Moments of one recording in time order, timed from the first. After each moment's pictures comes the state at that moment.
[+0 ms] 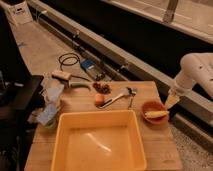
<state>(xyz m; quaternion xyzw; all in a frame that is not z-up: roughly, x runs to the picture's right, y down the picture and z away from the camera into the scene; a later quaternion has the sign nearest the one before) 0.349 0.060 0.739 -0.29 0.04 0.25 0.92</state>
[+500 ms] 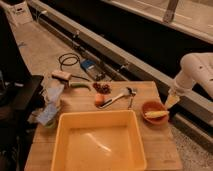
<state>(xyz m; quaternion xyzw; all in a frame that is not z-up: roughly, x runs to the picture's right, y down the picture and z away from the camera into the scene) 0.349 0.055 0.737 -0.28 0.03 0.24 0.93</state>
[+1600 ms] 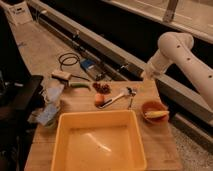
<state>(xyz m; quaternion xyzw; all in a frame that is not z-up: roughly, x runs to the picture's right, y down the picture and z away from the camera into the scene) 0.211 -0.028 0.733 -0.28 -0.09 0.15 0.94</state>
